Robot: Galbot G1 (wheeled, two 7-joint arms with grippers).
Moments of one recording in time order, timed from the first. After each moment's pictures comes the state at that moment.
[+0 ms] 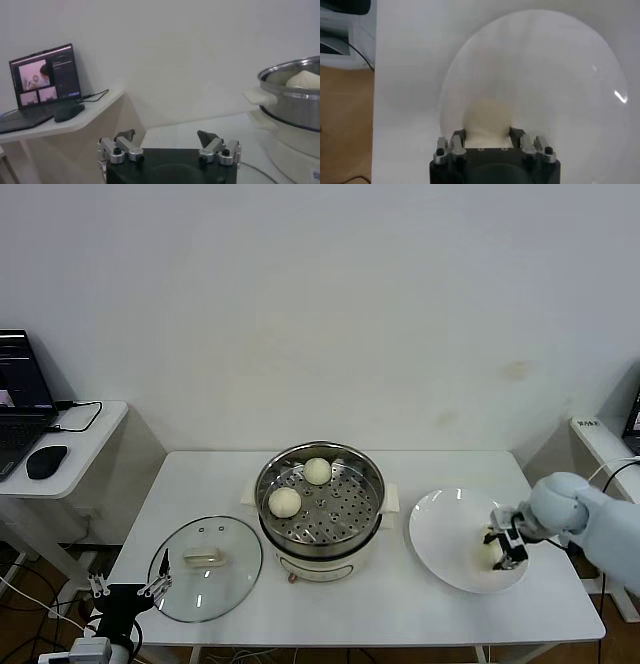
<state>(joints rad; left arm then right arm) 1.77 -1.25 -0.73 -2.17 -0.17 0.12 -0.16 -0.14 0.46 -0.69 1.48 -0.13 -0.27 -1.08</state>
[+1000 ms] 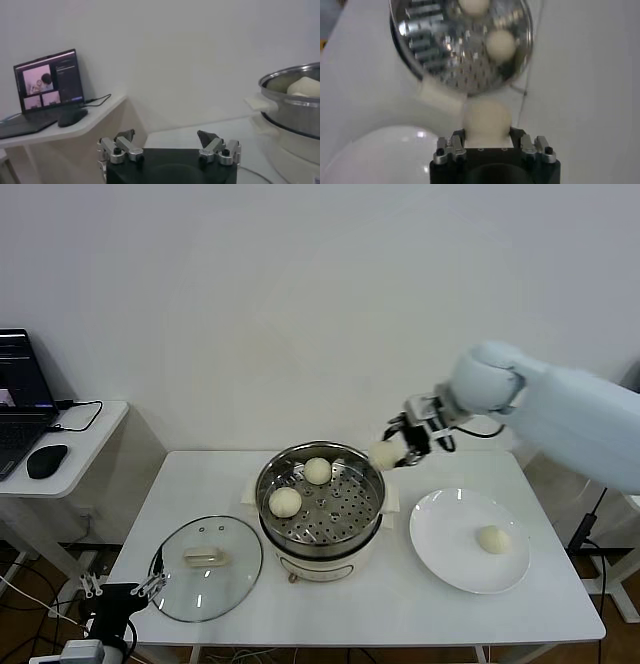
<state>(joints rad) 1.79 -1.25 -0.75 -2.20 -0.17 0.11 -0.16 0.54 0.81 -1.11 1.56 0.16 -0.24 -1.04</state>
